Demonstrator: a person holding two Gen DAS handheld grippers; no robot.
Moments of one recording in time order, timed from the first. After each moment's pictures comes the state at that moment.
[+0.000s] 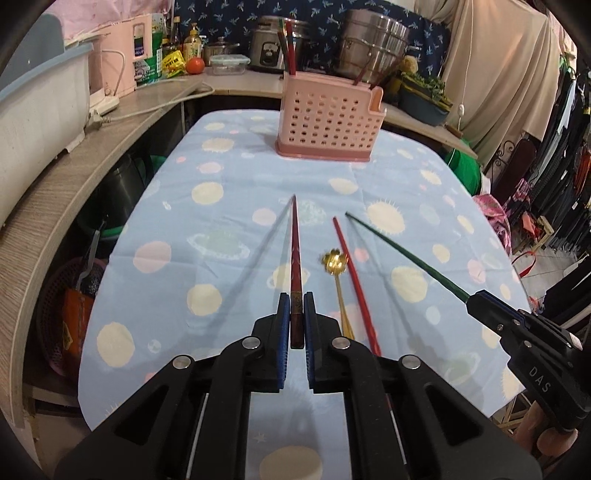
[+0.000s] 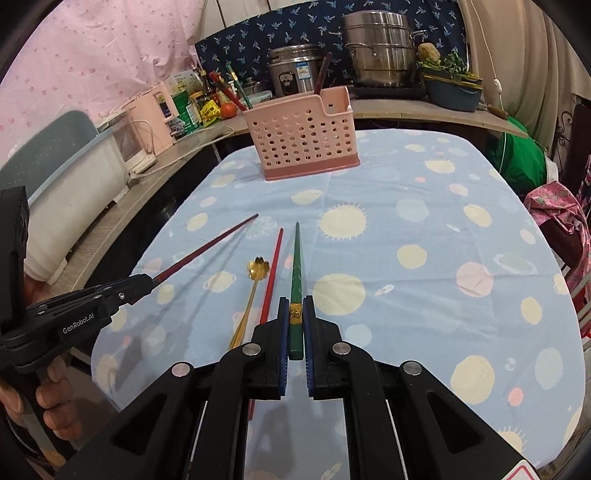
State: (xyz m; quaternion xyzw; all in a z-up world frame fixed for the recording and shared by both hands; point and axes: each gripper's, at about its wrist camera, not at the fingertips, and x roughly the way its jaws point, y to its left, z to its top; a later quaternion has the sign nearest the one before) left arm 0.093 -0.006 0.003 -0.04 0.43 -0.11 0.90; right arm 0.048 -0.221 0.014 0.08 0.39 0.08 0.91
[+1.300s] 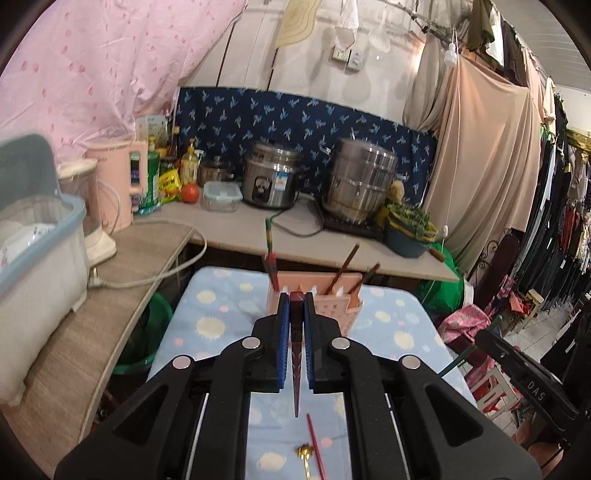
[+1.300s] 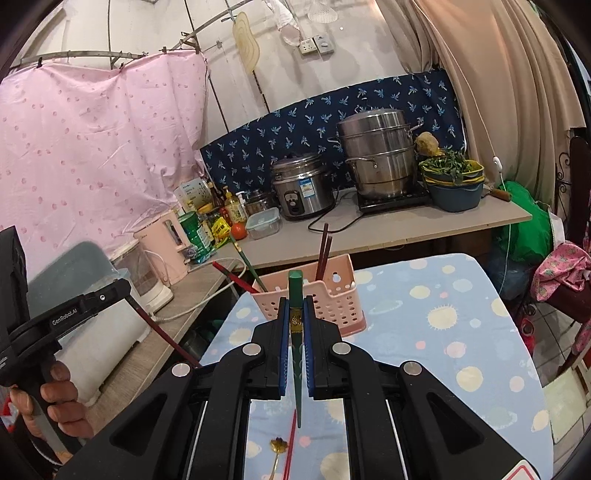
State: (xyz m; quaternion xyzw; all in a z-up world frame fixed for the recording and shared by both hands) left arm 0.176 -0.001 0.182 -0.08 0.23 -0.12 0.96; right arm 0.138 -0.269 0.158 0.15 0.23 0.09 0.96
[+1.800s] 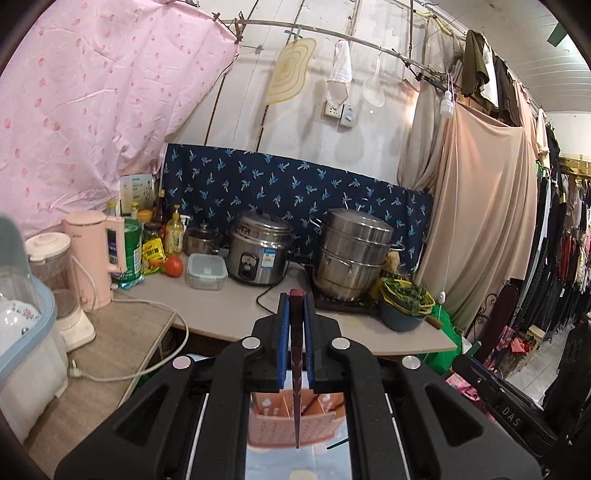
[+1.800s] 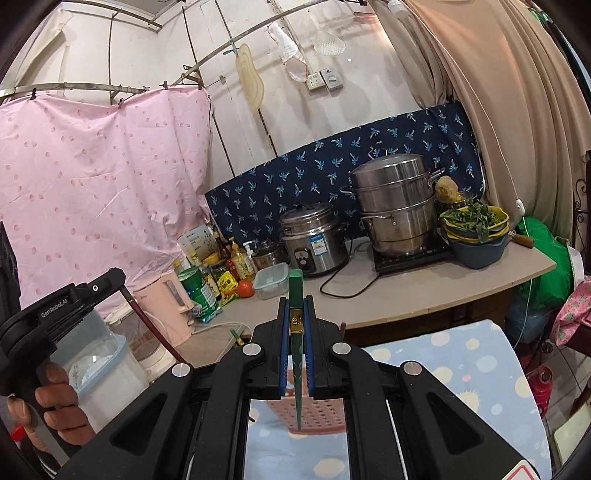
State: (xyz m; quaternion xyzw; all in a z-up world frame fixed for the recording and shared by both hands) left arm 0.267 -0.022 0.266 -0.10 0.13 -0.11 0.98; right arm 0.250 -0.273 0.222 0.16 0.16 0.09 0.97
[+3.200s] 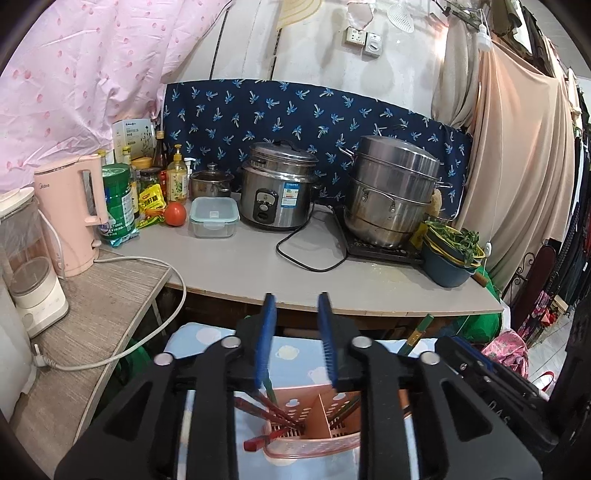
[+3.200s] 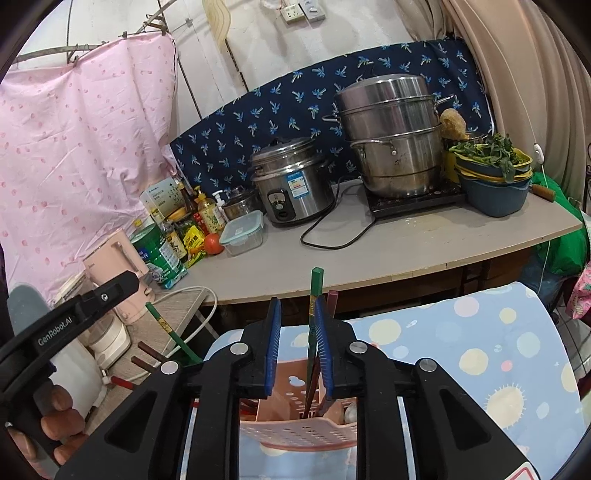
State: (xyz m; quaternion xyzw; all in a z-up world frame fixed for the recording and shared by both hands) left arm 0.388 -0.045 0.158 -0.06 0.24 -0.09 0.97; right arm 0.368 -0.252 0.120 0.16 0.25 0.07 0.95
